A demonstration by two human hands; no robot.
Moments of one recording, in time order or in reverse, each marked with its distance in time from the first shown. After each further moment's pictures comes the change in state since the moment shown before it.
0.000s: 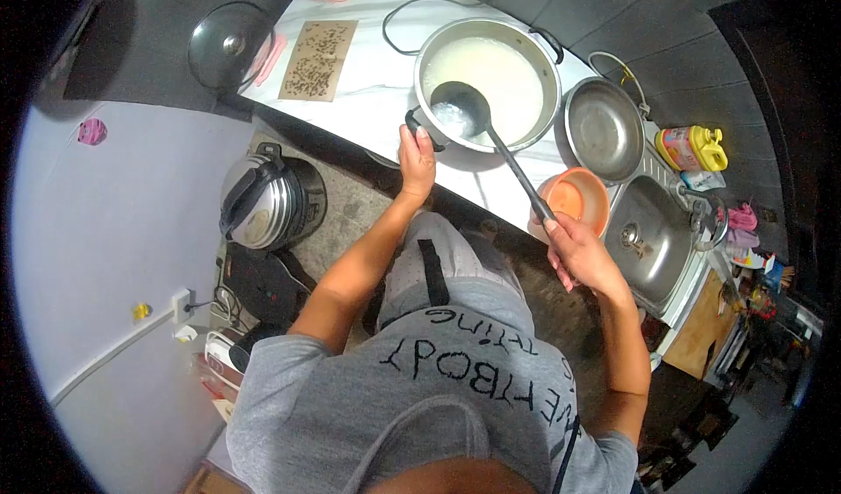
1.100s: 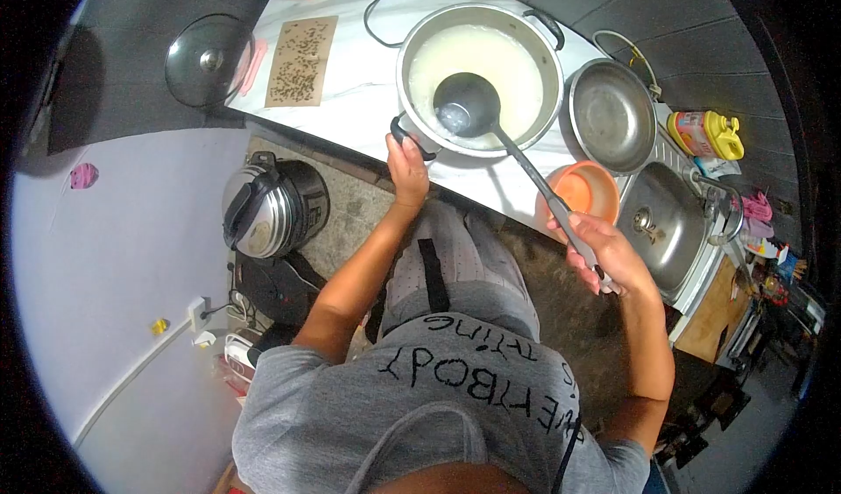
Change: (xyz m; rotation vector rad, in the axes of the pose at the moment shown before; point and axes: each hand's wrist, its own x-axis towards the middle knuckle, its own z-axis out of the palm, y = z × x) left_hand -0.001 0.002 0.001 -0.083 -0.030 -0.111; right_hand 0.008 -0.014 -0.039 0.368 -0.085 0.160
